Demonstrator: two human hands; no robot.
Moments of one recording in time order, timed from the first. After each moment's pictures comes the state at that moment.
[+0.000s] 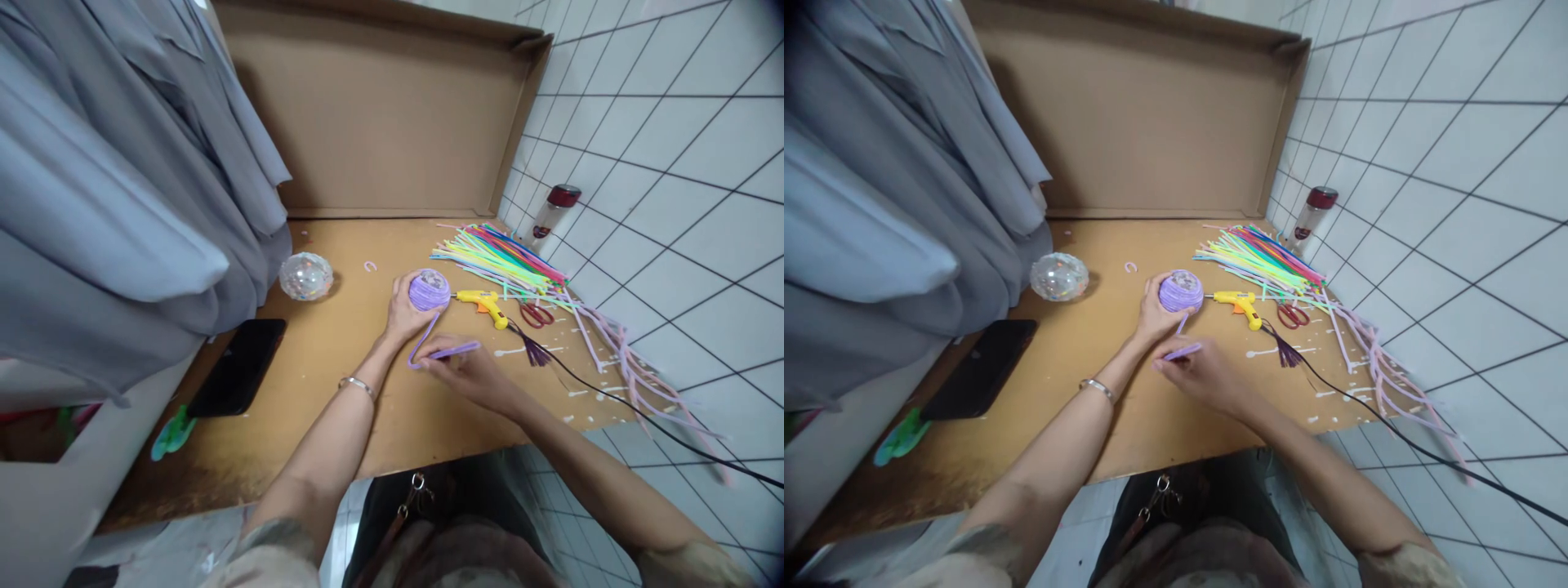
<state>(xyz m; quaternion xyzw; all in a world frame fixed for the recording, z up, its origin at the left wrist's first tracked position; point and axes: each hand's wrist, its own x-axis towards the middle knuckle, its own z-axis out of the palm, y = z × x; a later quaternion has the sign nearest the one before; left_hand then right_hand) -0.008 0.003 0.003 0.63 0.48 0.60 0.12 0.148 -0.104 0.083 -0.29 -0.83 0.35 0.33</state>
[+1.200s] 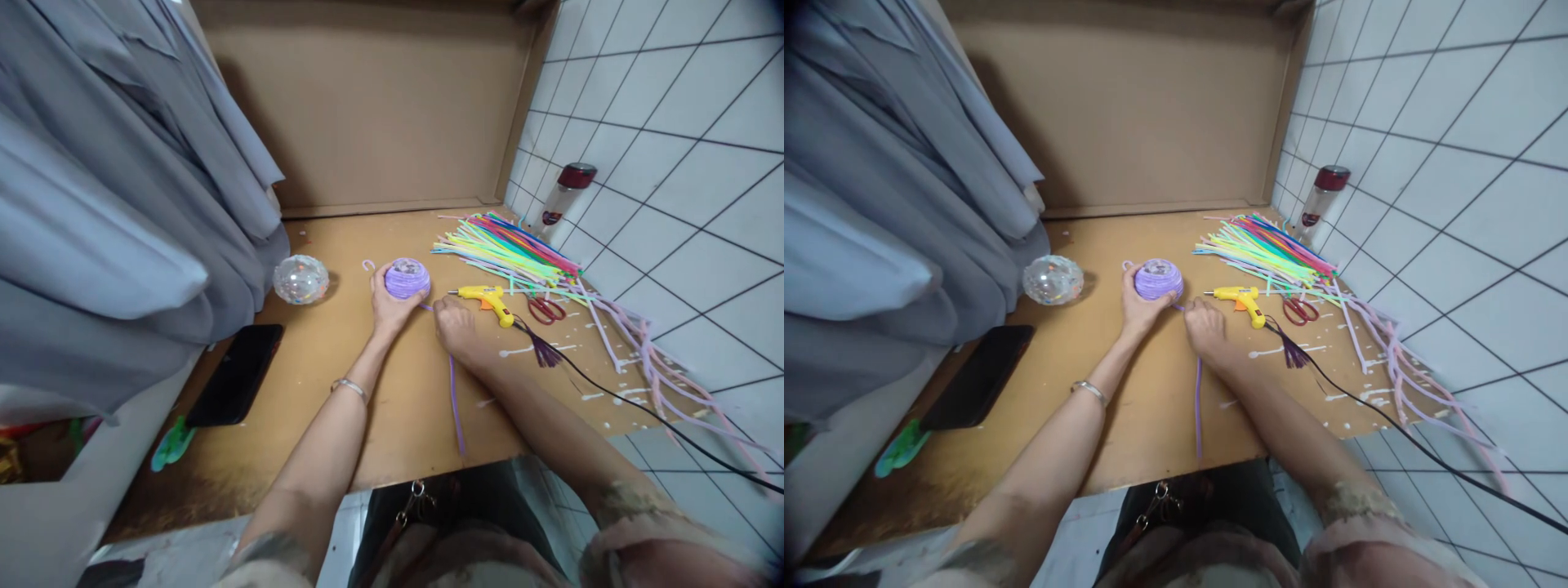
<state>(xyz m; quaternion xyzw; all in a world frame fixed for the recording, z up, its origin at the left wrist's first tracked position) -0.021 0.018 -0.001 0.51 0.56 0.64 0.14 0.125 -0.016 0.047 -0.56 -0.83 -0.01 -0.01</state>
